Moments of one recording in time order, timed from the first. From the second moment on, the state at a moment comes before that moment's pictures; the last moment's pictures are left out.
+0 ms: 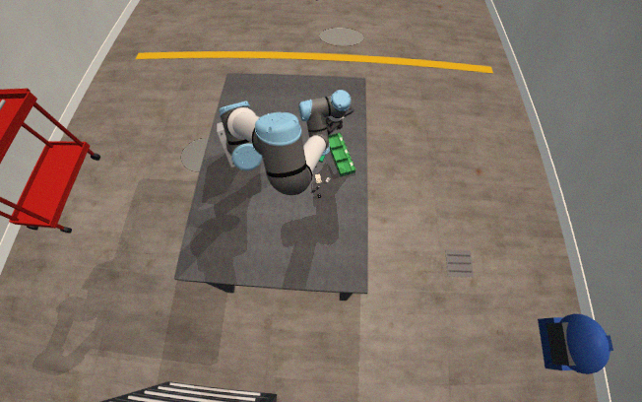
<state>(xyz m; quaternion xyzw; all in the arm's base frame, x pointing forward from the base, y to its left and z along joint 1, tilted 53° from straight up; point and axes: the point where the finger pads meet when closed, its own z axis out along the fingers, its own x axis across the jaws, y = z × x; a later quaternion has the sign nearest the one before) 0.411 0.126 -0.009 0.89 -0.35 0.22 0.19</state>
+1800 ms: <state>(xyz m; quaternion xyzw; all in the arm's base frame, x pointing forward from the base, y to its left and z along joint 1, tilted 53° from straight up) 0.349 0.023 0.098 0.63 -0.63 0.42 0.15</state>
